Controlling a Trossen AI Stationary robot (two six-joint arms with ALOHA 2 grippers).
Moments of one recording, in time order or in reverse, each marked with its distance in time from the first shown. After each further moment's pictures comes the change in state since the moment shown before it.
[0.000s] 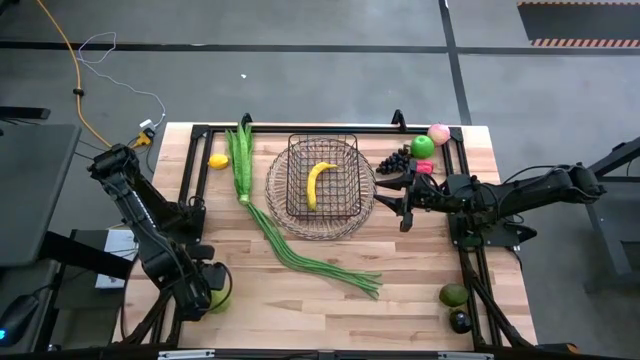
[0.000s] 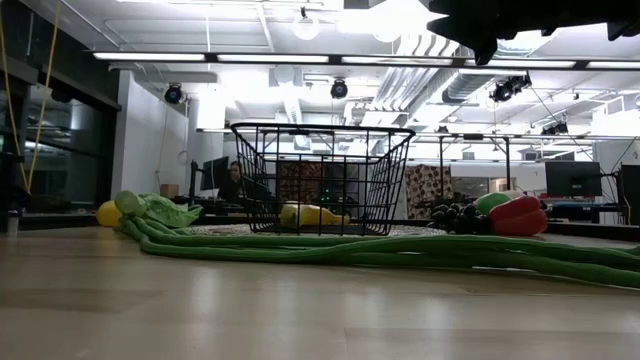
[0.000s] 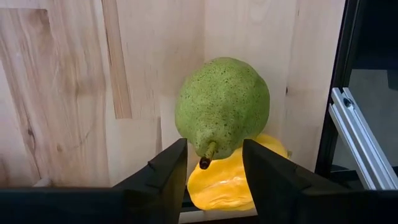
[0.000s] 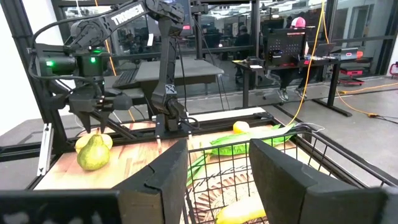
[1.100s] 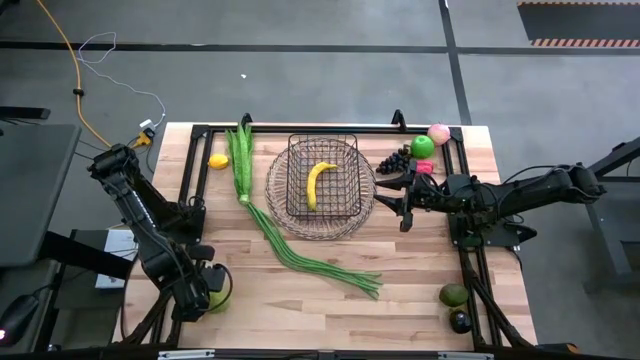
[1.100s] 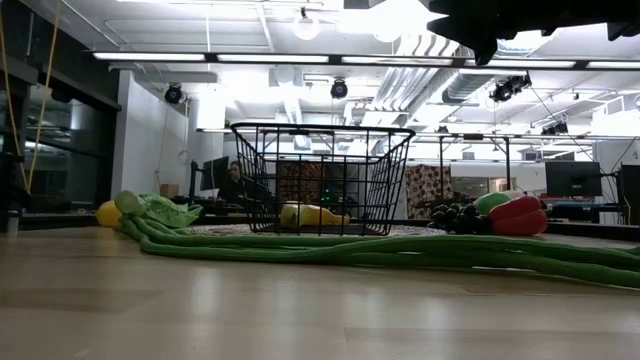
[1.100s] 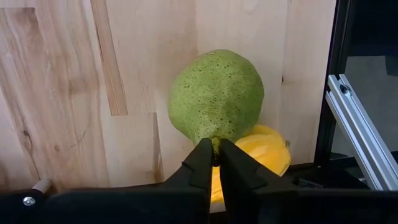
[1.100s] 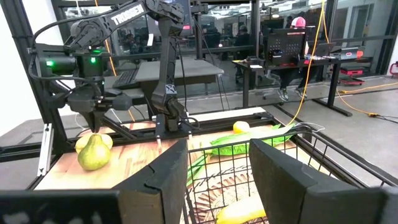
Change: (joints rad) left arm 0.000 -0.001 0.001 -0.003 0.025 0.044; right arm 0.000 0.000 0.000 0.000 0.000 0.003
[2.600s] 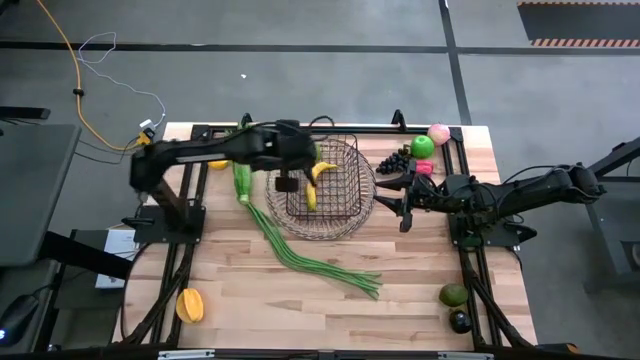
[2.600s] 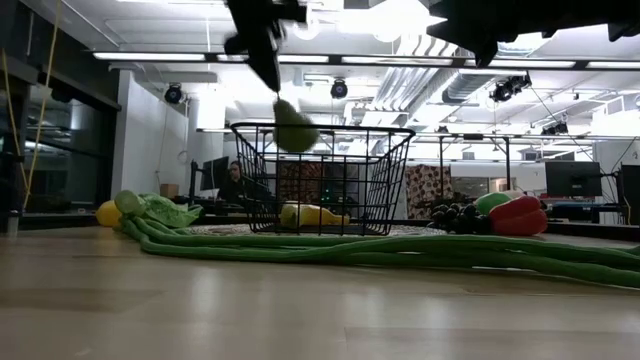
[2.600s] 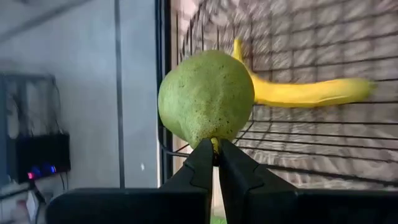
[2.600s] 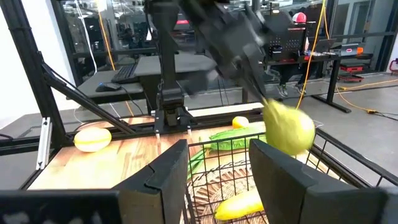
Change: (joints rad) left arm 1.159 0.365 0.660 -0.036 -0.529 1.303; right arm 0.000 0.000 0.000 -0.022 0.000 -0.002
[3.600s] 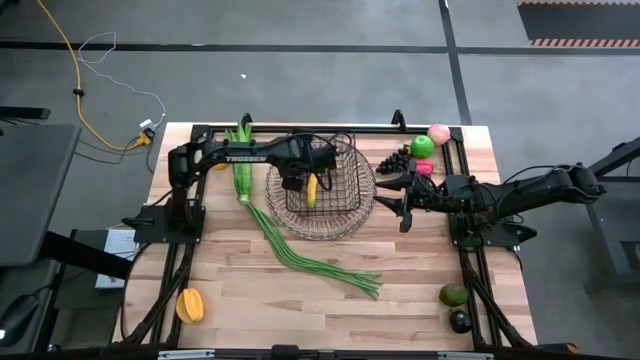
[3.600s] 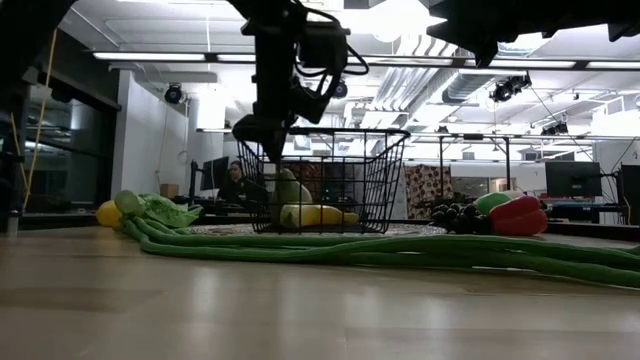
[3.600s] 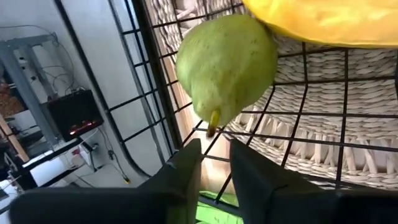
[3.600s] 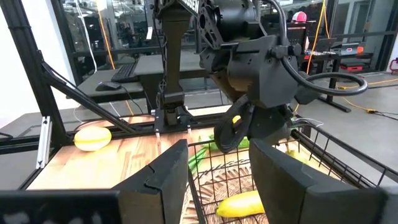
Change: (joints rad) left arm 0.066 0.278 0.001 0.002 -0.174 0.103; right arm 0.000 0.000 0.000 -0.004 0.000 0.000
